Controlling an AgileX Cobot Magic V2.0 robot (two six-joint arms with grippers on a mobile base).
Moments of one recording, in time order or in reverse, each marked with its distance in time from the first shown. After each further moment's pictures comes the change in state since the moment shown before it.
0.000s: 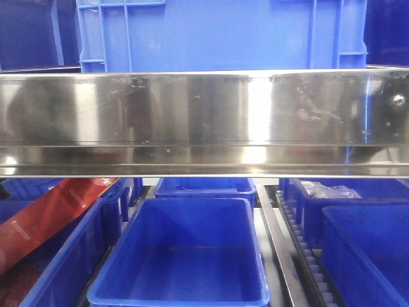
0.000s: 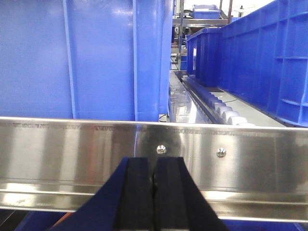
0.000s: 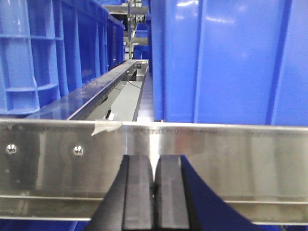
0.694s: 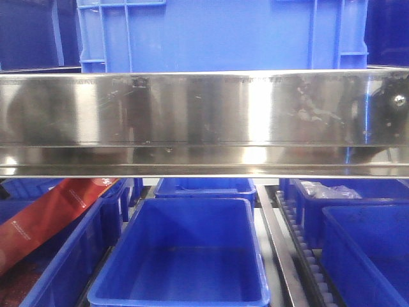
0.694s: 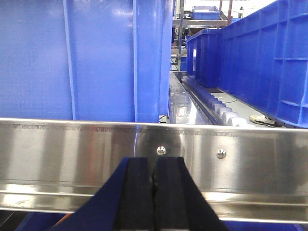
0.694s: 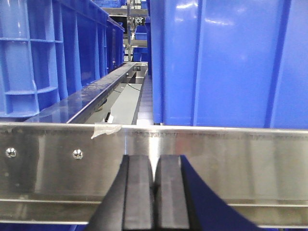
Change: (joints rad) left arm 0.000 0.000 0.000 0.000 -0.002 0.000; right arm 0.000 -0.002 0.000 0.000 -0.008 0.000
